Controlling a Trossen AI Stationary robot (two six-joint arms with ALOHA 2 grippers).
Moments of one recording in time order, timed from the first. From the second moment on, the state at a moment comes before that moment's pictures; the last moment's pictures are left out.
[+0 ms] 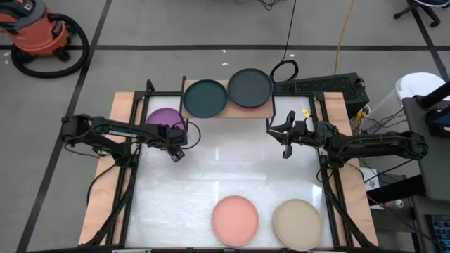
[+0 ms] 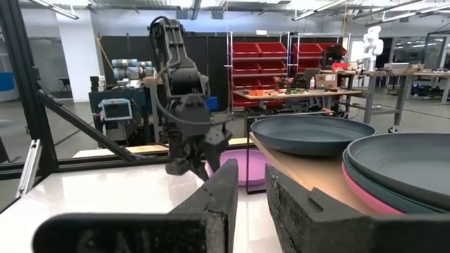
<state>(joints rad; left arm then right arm) 0.18 1.34 0.60 -0.70 -0.27 -0.47 -0.17 0.77 0.19 0.67 0.00 0.04</state>
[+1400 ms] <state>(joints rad) -0.10 1.29 1.47 -1.00 -0.41 0.24 -0.16 0.77 0.19 0.71 0.00 0.05</state>
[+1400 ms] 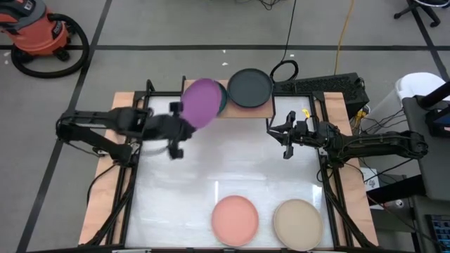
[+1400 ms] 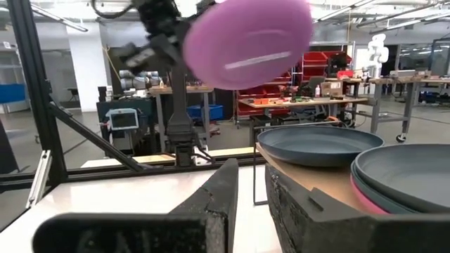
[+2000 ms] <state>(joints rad) 0.30 1.55 1.46 -1.00 -0.24 0.55 -0.16 0.77 0.19 0.68 0.00 0.05</state>
